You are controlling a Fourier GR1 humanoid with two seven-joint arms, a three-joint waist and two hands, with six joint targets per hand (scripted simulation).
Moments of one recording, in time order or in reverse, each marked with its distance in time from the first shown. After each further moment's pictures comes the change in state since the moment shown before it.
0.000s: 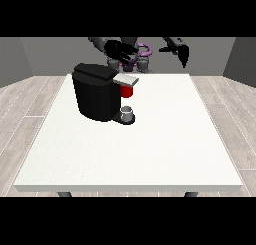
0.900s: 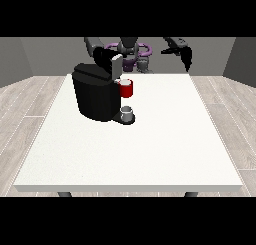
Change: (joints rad) left arm -0.002 0.021 0.041 0.005 -0.005 -0.007 0.067; right arm 0.097 -0.072 -0.052 -0.024 -0.077 0.021 0.015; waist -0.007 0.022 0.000
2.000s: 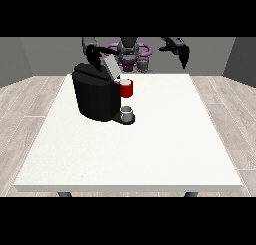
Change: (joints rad) left arm 0.015 -0.044 0.011 0.000 -0.013 -0.050 -0.006; right arm 0.143 -0.026 -0.019 -0.119 -0.060 -0.006 0.042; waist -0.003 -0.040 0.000
